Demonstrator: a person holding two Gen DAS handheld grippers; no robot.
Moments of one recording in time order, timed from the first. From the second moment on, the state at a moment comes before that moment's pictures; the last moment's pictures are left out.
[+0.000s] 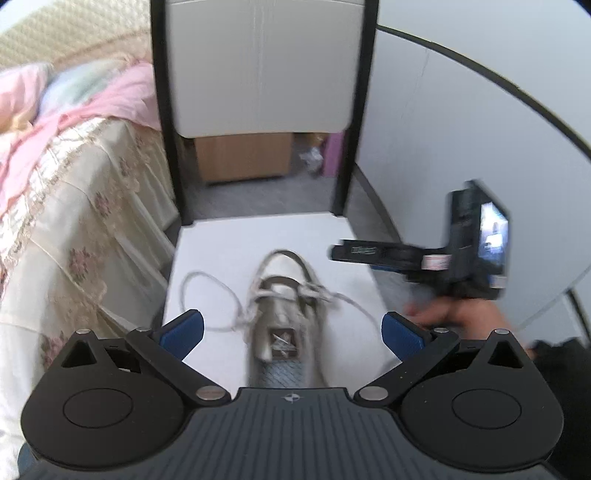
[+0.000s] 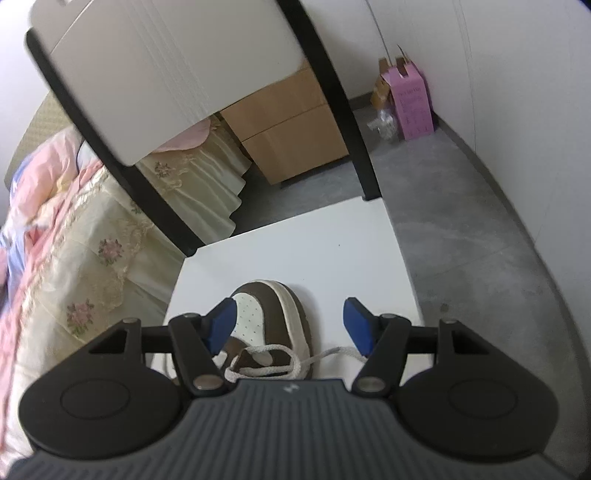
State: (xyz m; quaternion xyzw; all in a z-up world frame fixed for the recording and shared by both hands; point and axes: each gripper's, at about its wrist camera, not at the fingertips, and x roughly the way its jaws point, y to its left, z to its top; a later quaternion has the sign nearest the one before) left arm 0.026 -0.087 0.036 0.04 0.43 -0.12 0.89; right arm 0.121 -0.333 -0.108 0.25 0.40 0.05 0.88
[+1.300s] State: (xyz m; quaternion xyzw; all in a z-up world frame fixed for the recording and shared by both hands) left arm 0.112 0.021 -0.105 -0.25 0.43 -0.16 0.85; right arm 0.130 -0.336 -0.162 0.56 0.37 0.14 0.73
